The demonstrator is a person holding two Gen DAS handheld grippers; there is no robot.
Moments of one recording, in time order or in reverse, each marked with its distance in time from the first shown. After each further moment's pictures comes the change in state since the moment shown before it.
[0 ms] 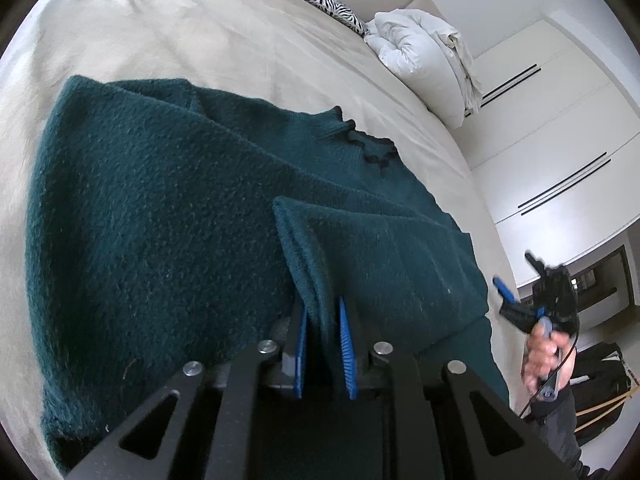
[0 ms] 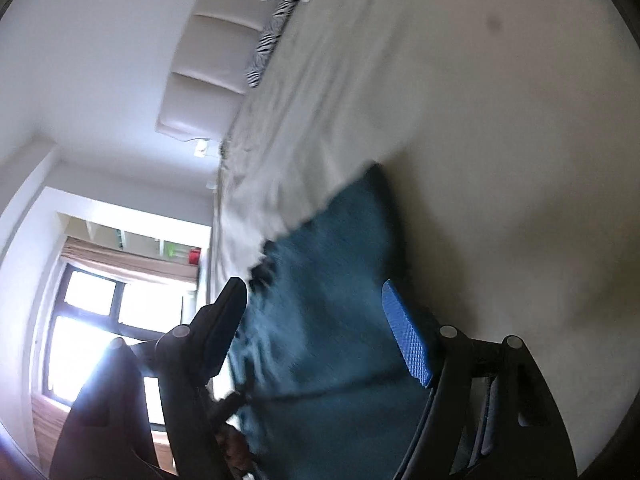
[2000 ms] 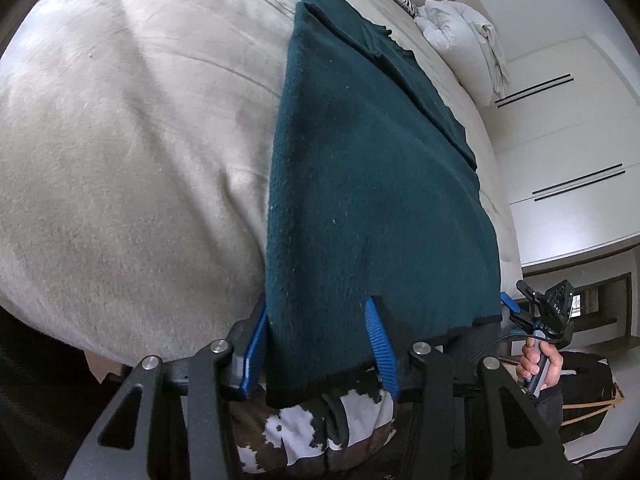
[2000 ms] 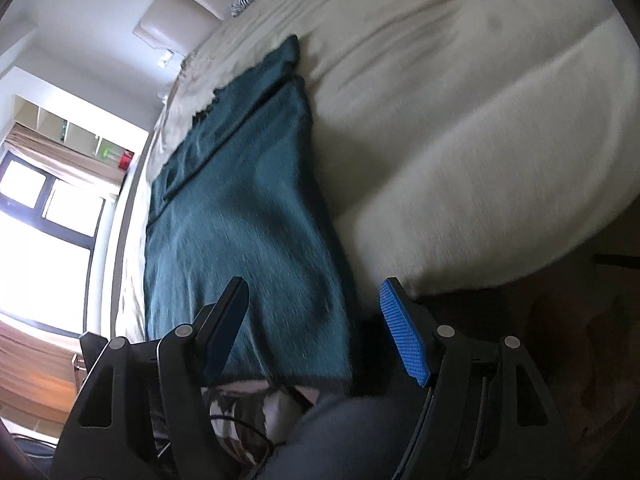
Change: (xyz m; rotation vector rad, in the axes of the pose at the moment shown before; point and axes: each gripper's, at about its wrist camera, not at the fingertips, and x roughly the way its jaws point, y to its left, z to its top) left arm -0.173 0.002 -0.274 -0.180 0.101 0.090; right arm -0.217 -0.046 -0.234 -0.245 0.169 -0.352
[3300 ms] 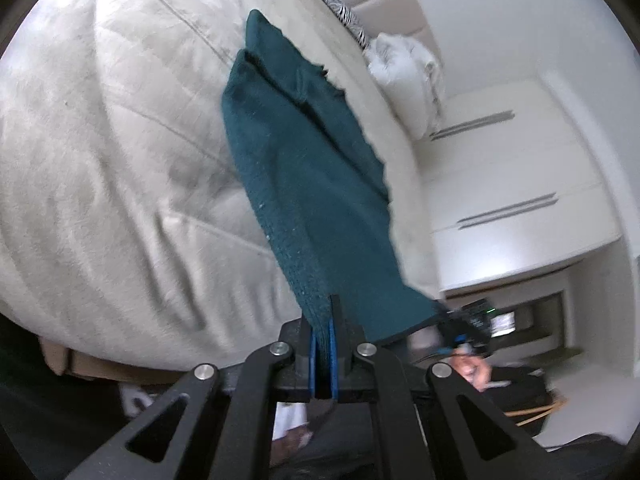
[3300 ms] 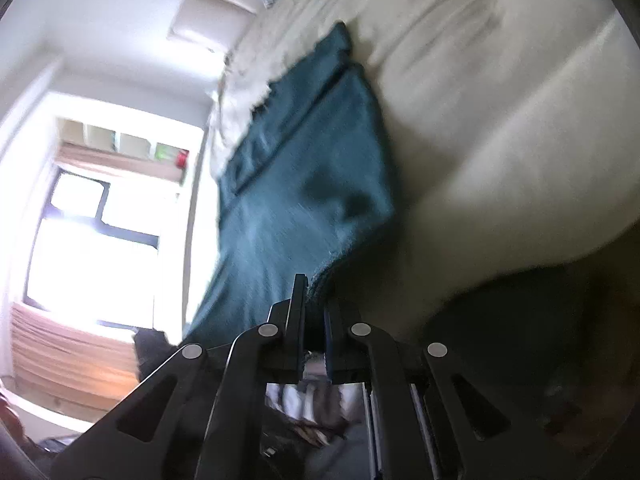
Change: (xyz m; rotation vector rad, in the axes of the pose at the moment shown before) left arm -0.048 -0.007 0.014 -0.071 -0.091 -0.330; right arm -0.013 0.020 0.016 0.072 0.054 0.281
